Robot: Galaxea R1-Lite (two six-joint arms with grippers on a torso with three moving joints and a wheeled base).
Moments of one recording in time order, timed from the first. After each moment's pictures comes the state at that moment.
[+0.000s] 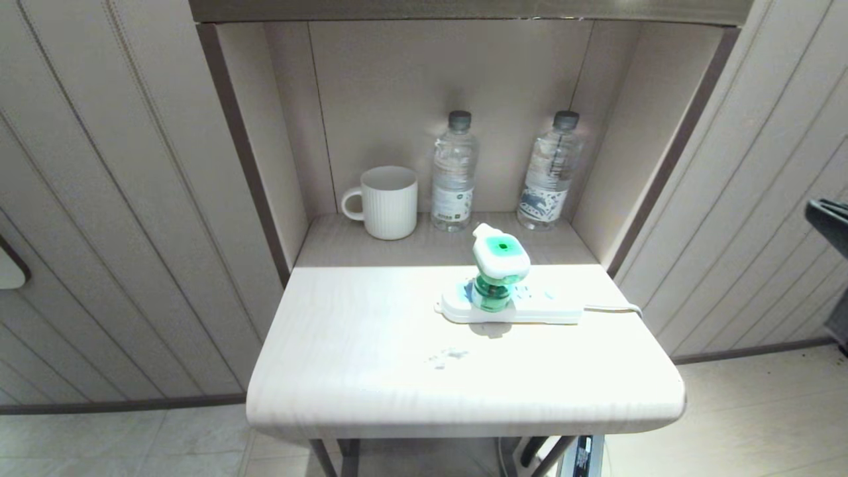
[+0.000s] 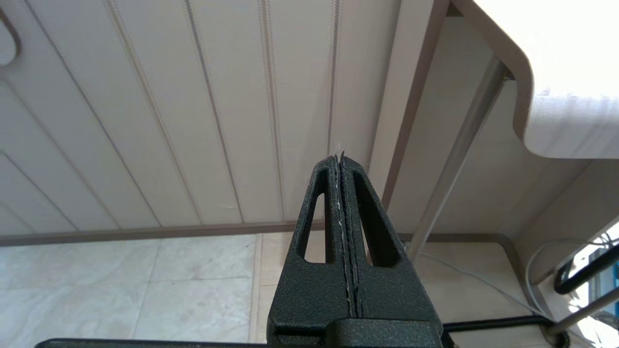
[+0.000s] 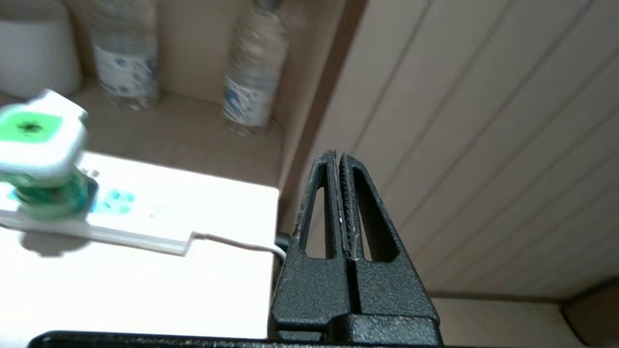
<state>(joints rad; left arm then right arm) 0.00 0.00 0.00 0.00 -0.01 0.01 0.90 0.98 -0.67 -0.51 -0.94 -0.35</state>
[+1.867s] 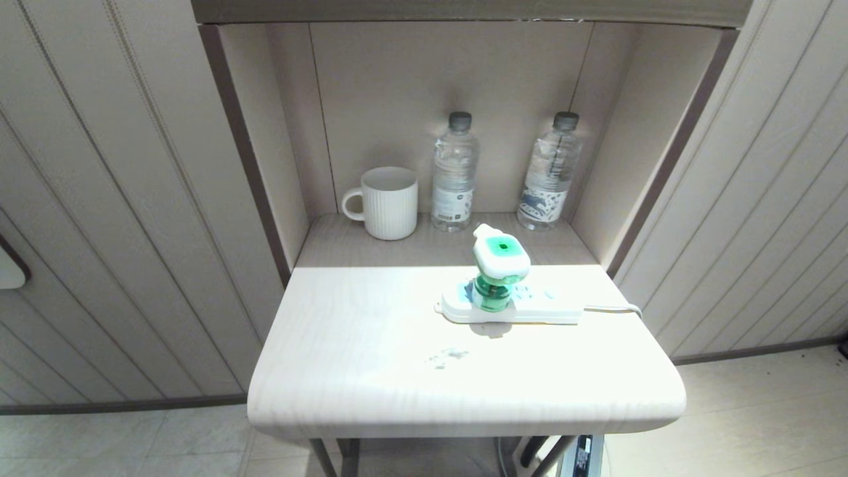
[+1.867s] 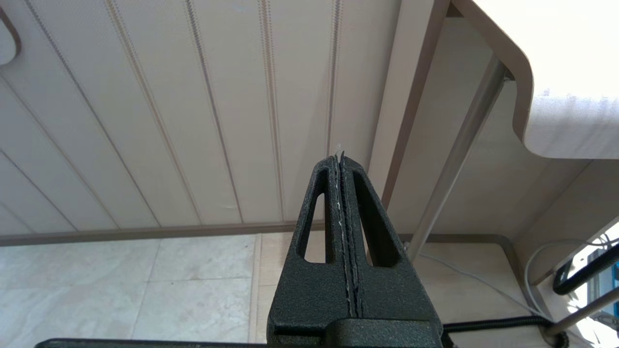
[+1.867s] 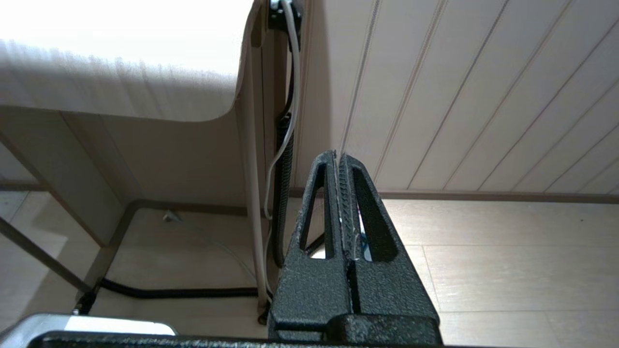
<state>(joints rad) 0.00 0.00 0.00 0.00 -0.01 0.00 0.01 0.03 0.00 0.02 0.00 -0.05</state>
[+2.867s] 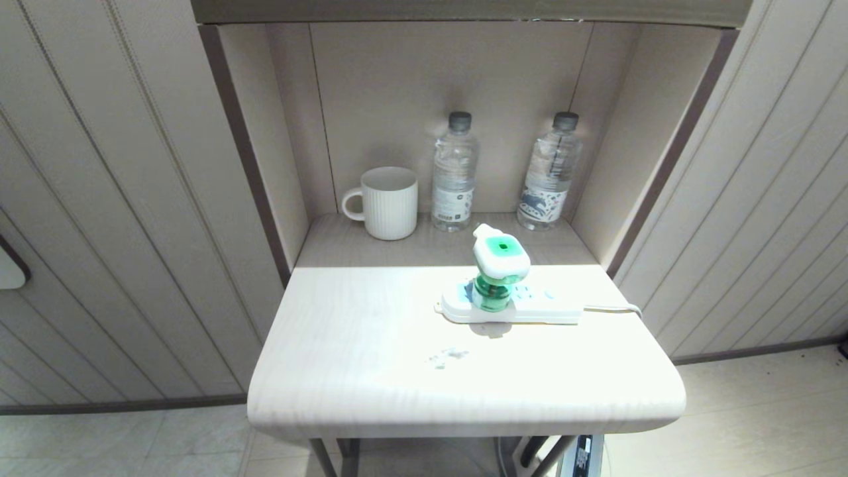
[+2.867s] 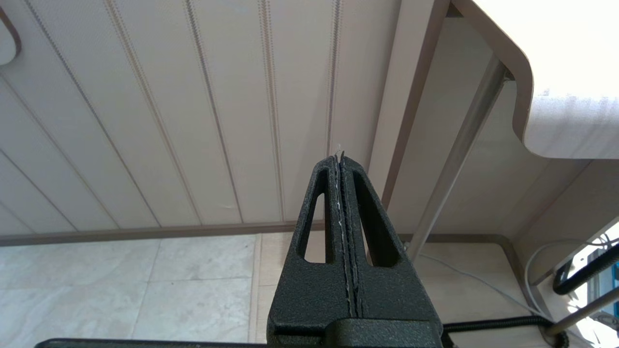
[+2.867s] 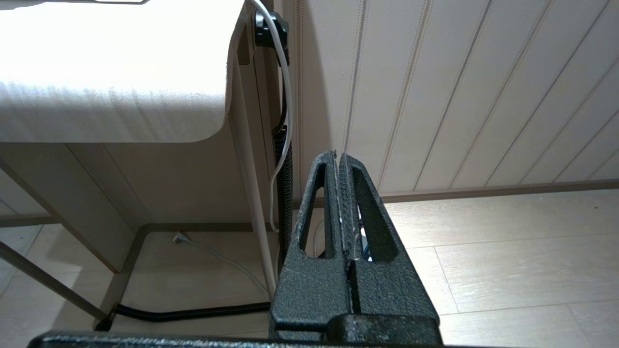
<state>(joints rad) 0.00 0.00 0.00 0.00 -0.01 0.00 0.01 0.00 0.00 0.02 -0.02 0.03</state>
